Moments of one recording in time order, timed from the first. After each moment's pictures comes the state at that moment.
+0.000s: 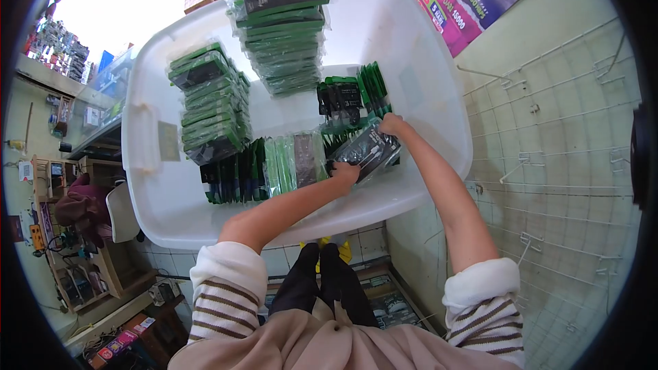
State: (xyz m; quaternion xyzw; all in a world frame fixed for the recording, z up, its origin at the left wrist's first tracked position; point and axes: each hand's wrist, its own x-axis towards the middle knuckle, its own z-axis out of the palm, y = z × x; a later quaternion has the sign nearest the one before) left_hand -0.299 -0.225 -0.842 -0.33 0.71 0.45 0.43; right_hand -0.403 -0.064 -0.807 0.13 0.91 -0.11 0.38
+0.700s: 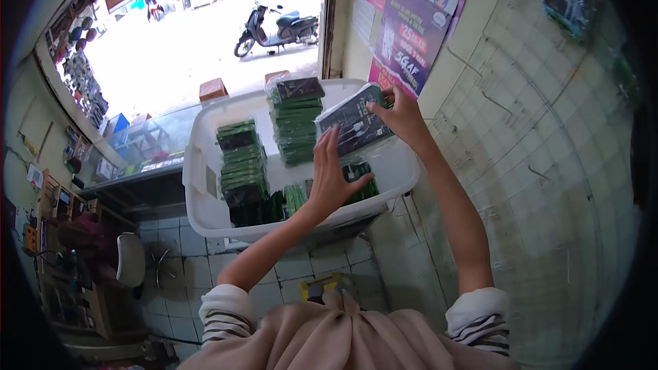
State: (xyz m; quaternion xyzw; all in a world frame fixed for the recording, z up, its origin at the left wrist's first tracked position) left_hand -0.228 -0.322 -0.502 0.27 0.78 0.50 -0.25; right_hand -0.271 -0.152 -0.410 -0.02 0.90 -0.37 -0.22
